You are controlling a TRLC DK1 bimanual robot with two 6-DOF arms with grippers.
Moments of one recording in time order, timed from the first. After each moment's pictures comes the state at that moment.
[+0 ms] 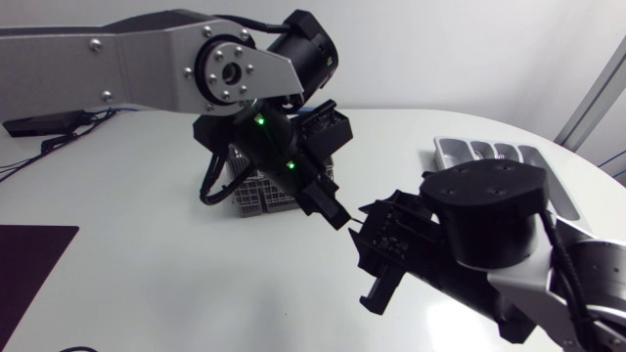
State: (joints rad) left arm -0.77 1.74 1.50 -0.88 0.20 0.21; right arm 0.90 1.09 0.57 -0.06 0.33 -0.53
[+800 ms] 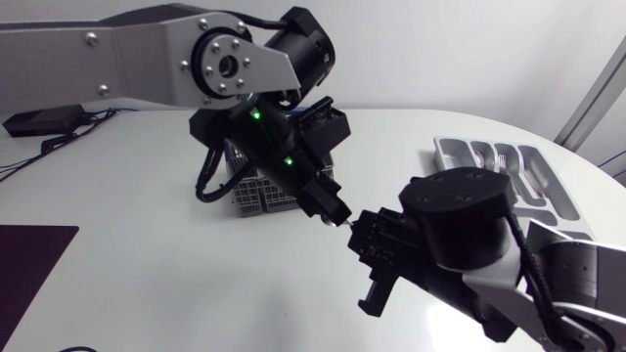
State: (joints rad) left arm -0.76 1.74 1.52 -0.91 0.24 0.18; right arm 0.90 1.15 0.57 -0.04 0.34 -0.58
